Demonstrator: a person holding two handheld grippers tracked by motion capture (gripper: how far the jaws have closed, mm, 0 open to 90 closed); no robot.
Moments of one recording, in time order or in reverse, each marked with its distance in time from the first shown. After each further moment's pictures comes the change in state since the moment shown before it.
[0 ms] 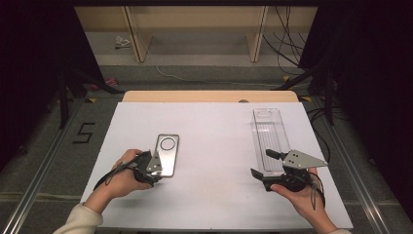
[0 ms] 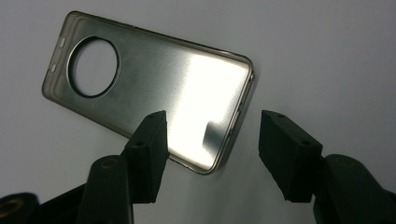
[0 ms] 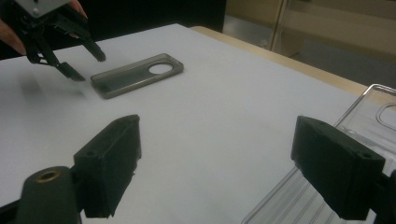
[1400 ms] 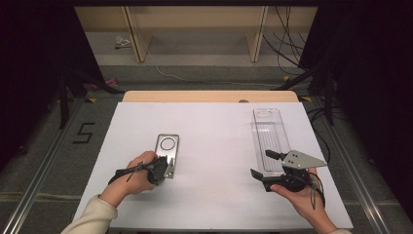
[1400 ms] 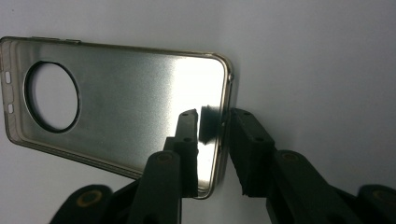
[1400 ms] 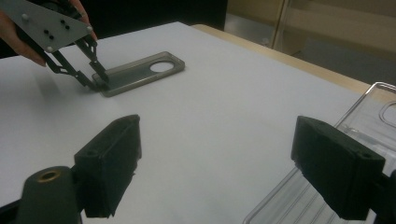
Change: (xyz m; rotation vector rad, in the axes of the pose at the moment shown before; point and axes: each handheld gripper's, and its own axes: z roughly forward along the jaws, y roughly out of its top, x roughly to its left) left arm -0.006 0.023 0.022 0.161 -0.050 0.217; right arm 0.000 -0.001 0.001 0.006 0.005 -0.002
